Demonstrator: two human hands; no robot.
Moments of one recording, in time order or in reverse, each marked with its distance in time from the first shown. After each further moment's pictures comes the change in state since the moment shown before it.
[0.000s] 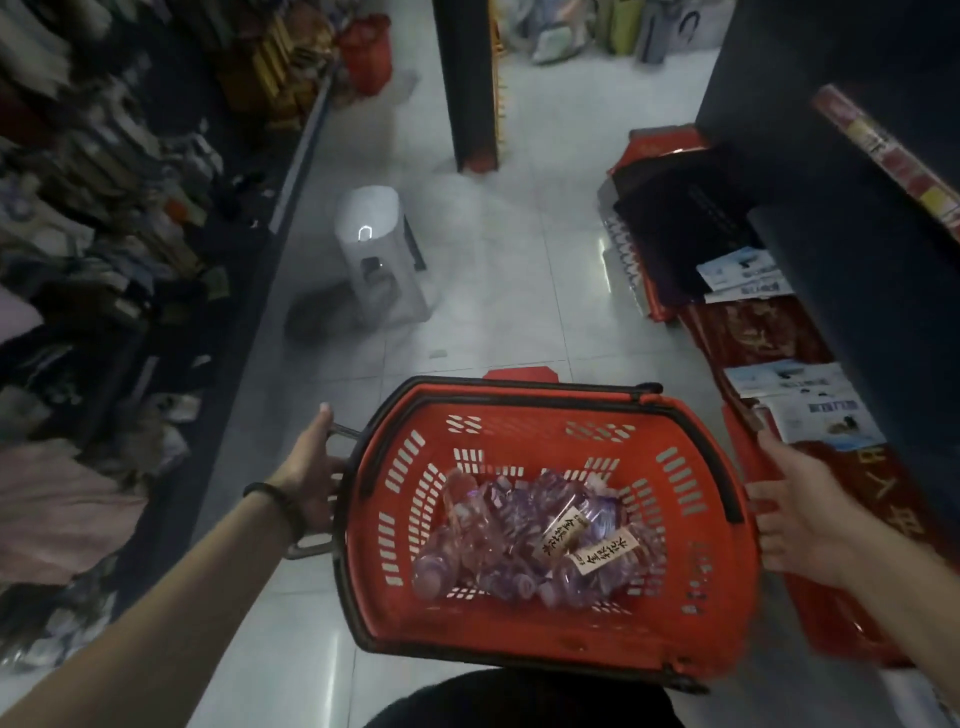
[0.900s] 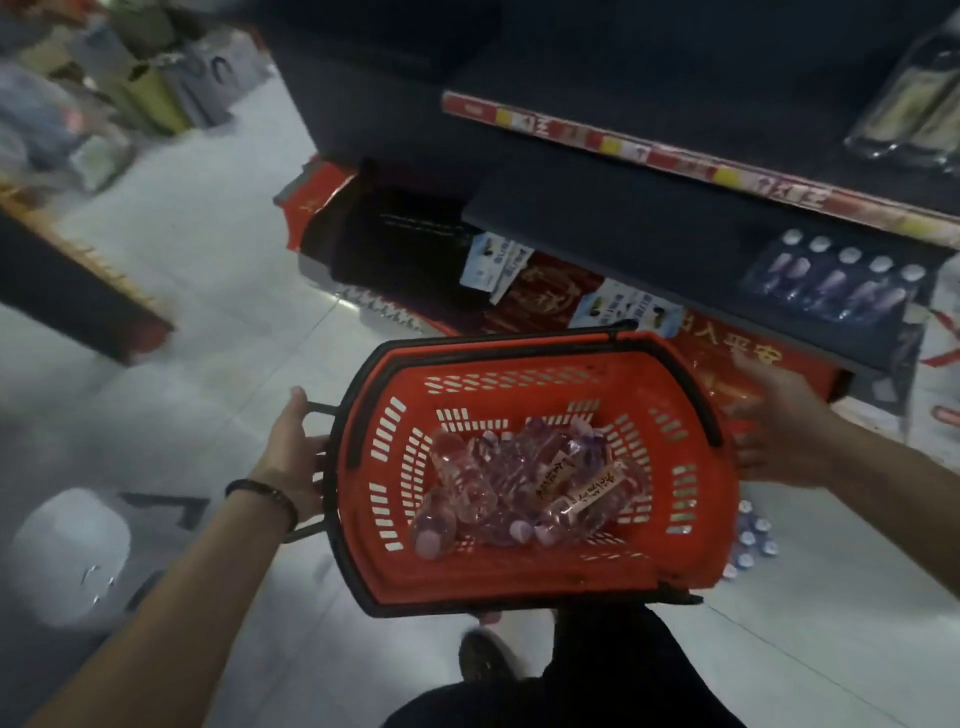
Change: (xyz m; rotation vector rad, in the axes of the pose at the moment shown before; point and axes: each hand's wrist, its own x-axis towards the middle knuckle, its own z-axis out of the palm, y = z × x) left_hand 0.208 0.454 0.298 0.713 -0.334 0.091; right_hand 0.087 -0.172 0.017 0.823 0.289 0.068
